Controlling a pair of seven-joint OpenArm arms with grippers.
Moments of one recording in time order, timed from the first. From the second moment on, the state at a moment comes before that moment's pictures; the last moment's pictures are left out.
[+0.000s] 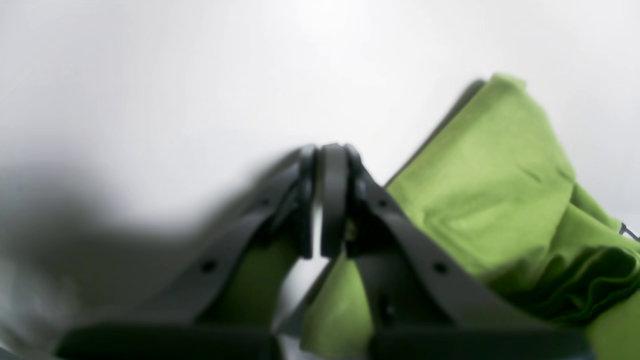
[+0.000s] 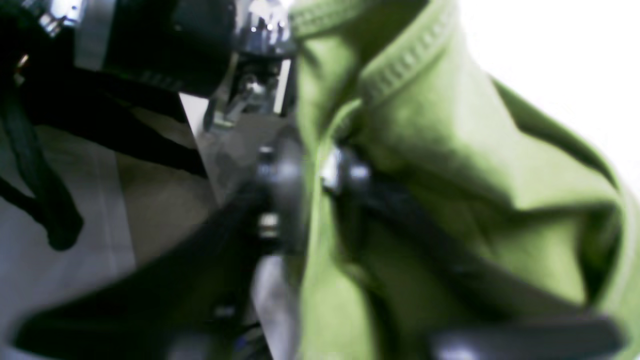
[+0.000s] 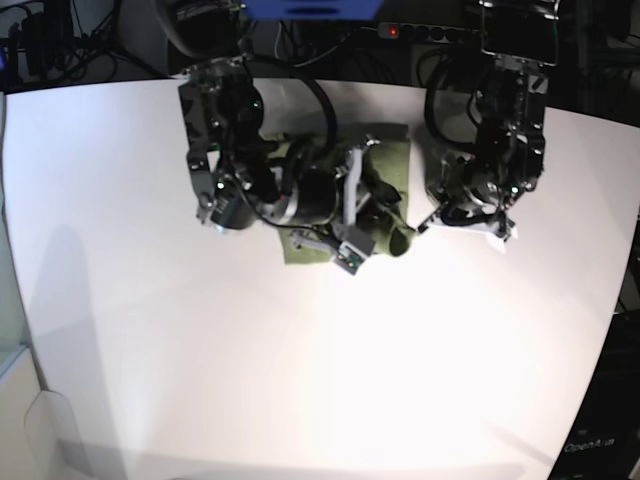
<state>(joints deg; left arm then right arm) 3.4 -10.9 2.8 91.9 -37.6 36.4 56.9 0.4 -8.2 -11.7 96.2 29.4 40.4 -69.2</state>
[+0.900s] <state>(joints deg) 10.2 -16.8 -2.2 98.1 -37.0 37.1 58.0 2.0 -2.7 -5.3 96.3 31.9 40.4 -67.7</state>
